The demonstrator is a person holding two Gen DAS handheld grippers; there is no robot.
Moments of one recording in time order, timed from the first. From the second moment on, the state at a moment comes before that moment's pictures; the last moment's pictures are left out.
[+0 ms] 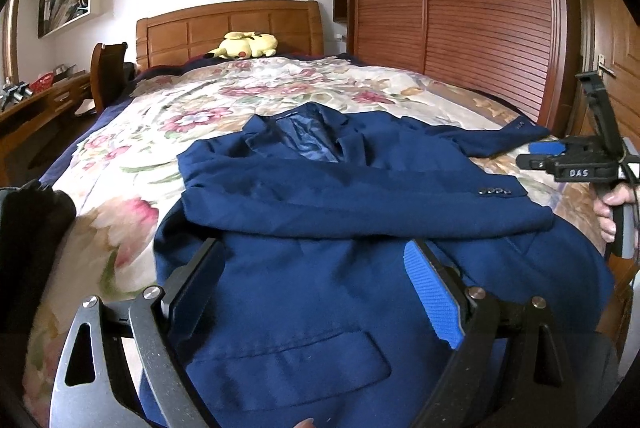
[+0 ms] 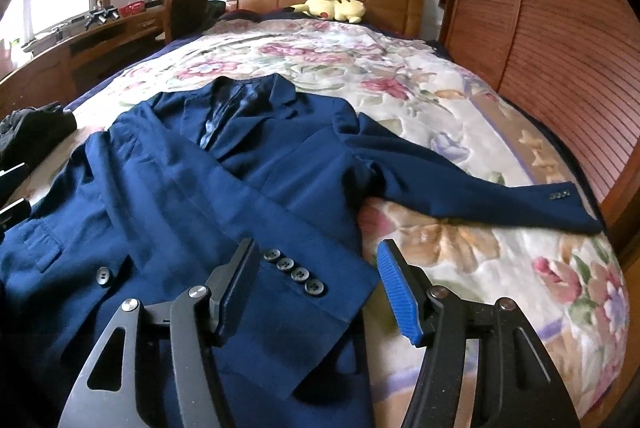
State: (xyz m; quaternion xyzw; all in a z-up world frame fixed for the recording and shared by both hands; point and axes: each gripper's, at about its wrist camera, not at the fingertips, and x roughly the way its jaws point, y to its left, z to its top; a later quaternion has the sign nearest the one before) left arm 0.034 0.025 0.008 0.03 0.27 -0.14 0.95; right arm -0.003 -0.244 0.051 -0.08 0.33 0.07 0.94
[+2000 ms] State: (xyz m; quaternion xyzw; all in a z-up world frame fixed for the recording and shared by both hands) left arm 0.085 -0.029 0.004 0.02 0.28 -0.17 0.94; right arm 0.185 -0.546 0.006 0.08 0.40 -0.23 0.88
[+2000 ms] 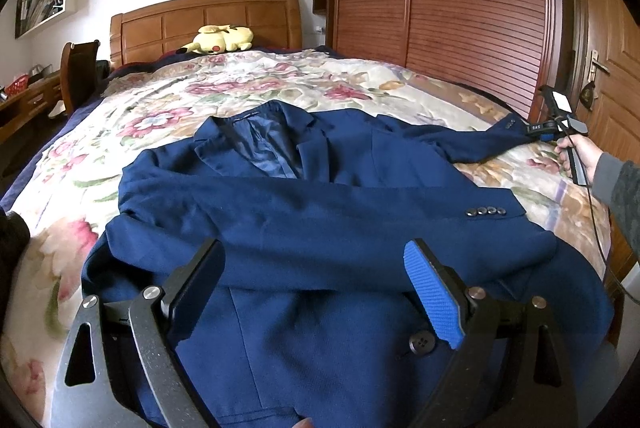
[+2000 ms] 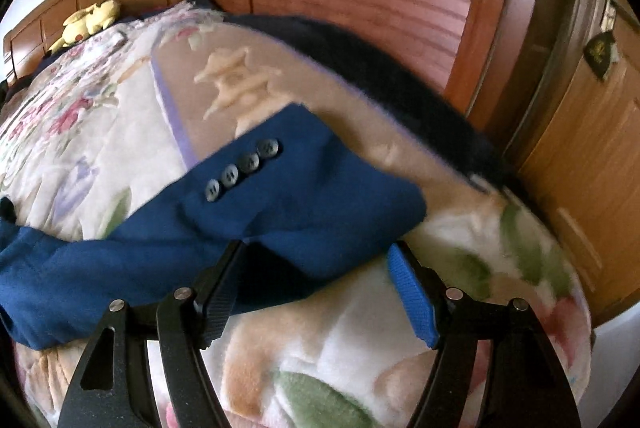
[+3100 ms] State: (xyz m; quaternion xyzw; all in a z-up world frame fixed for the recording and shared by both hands) left arm 0.064 -0.011 0.014 0.02 0.25 -0.16 0.95; right arm 0.077 -0.338 0.146 -0.11 0.24 -0.04 0.96
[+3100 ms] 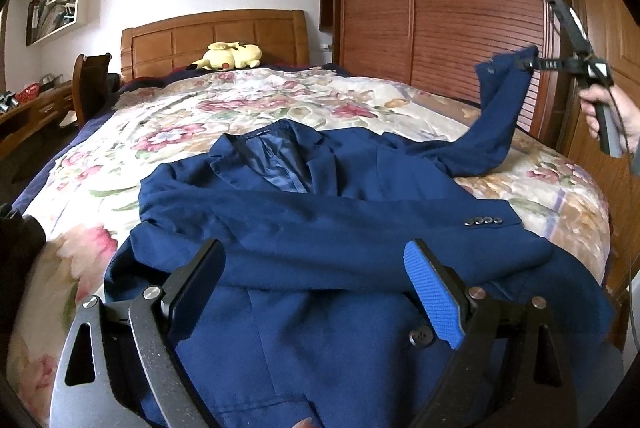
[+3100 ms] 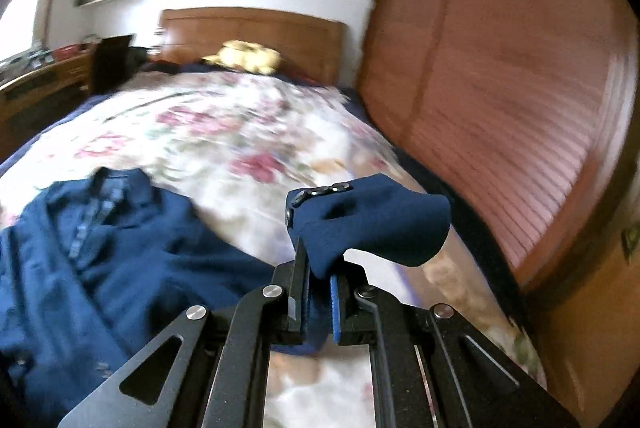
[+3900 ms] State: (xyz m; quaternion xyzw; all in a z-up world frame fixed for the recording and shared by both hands) left arm 0.036 0.034 0.027 0.01 0.23 -0.14 0.96; right arm 0.031 -0.204 0.192 -0.19 0.19 0.09 0.96
